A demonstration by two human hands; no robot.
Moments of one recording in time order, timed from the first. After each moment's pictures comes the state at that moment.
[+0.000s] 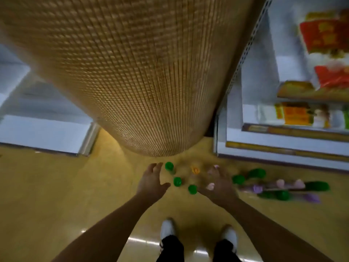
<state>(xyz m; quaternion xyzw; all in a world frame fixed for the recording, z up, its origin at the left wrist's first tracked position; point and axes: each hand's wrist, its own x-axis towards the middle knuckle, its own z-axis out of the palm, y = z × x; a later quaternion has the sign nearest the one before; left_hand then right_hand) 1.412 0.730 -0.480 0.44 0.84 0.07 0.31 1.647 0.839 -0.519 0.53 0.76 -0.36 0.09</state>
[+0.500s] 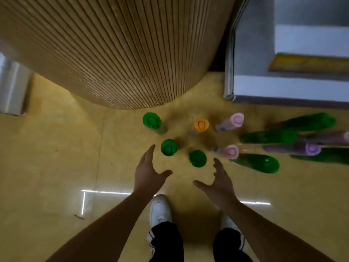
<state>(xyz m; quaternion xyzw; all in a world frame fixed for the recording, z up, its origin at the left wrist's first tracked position) 1.434 0.702 -0.889 0.32 0.85 0.19 0.37 1.656 0.769 -0.900 0.65 0.58 -0.50 0.06</state>
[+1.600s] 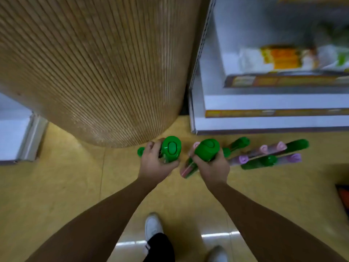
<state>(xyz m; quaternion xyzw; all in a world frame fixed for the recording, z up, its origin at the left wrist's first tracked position) 1.468 0.767 -0.633 0.50 0.74 0.34 0.29 1.655 0.810 -0.625 0.73 0.50 -0.38 -0.27</state>
